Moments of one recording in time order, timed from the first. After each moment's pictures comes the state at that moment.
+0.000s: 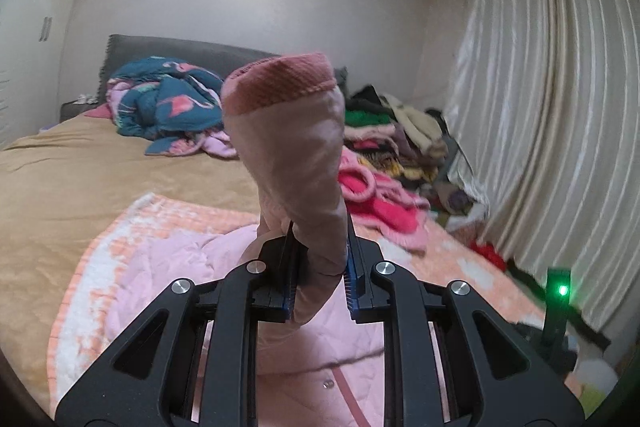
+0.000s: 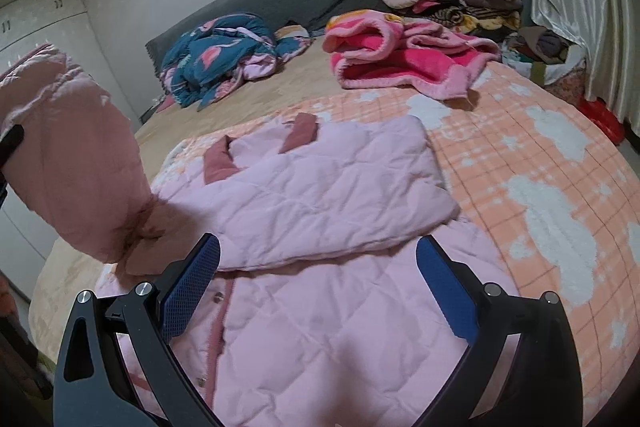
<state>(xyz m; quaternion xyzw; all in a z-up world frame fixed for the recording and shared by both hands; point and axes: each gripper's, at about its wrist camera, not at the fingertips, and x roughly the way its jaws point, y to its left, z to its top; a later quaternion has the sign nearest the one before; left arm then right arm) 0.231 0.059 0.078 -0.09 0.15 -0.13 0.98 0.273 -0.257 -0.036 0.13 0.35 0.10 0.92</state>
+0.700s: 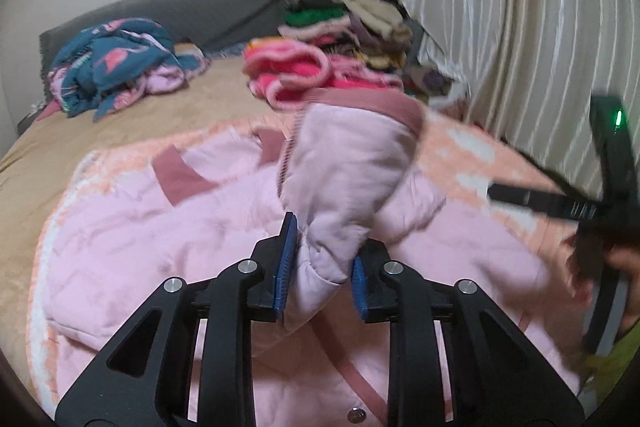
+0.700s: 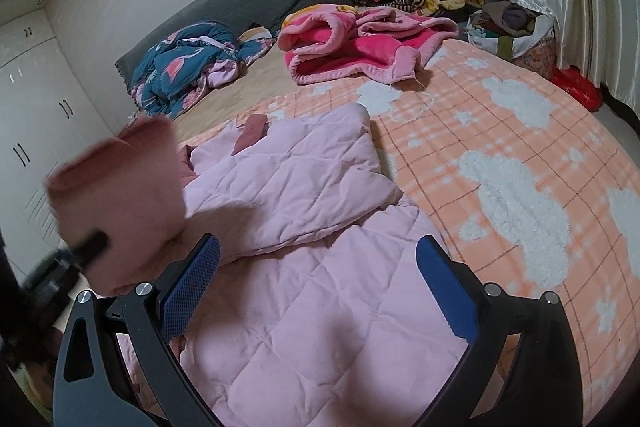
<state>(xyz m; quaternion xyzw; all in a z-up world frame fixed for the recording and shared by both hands) 0.262 -0.030 -0.027 0.05 0.29 -0.20 0.93 0.271 -0.305 -0.049 0.17 0.36 0.06 0.92</state>
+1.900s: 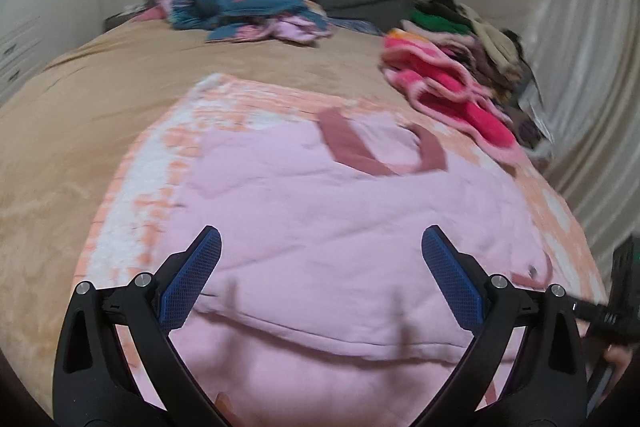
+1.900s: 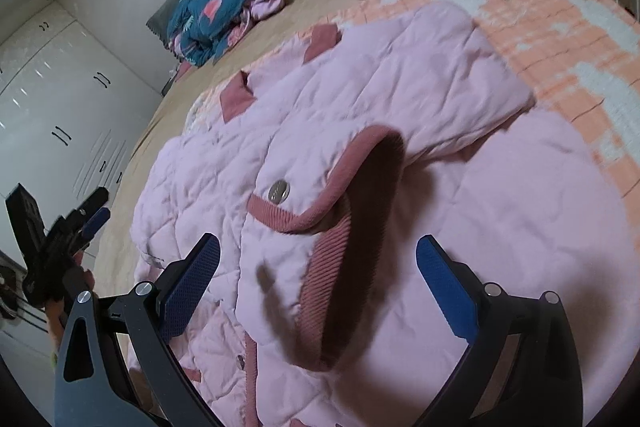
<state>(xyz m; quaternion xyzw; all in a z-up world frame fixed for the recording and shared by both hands) 0.294 0.148 -0.019 -0.10 0.34 -0.02 0.93 0.299 -0.220 -0.097 0.23 0.46 0.18 0.84</state>
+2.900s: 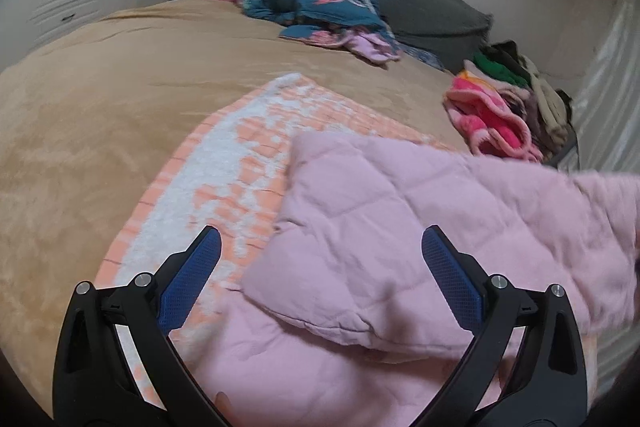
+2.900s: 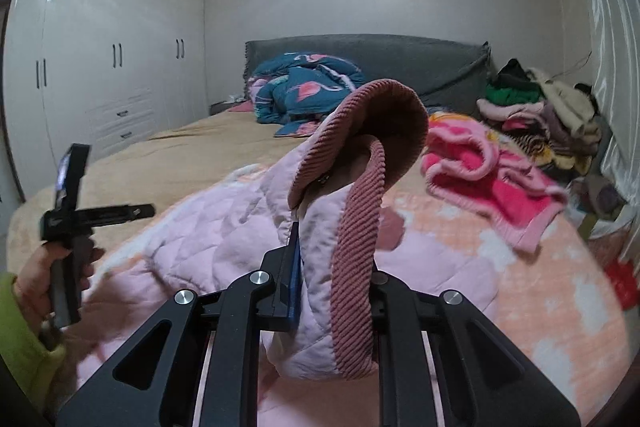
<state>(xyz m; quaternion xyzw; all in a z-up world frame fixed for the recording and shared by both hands) 0.297 0.209 -0.029 -0.18 0.33 0.06 0.93 0.294 -0.166 0.032 -0.04 0.21 0.23 0.95</state>
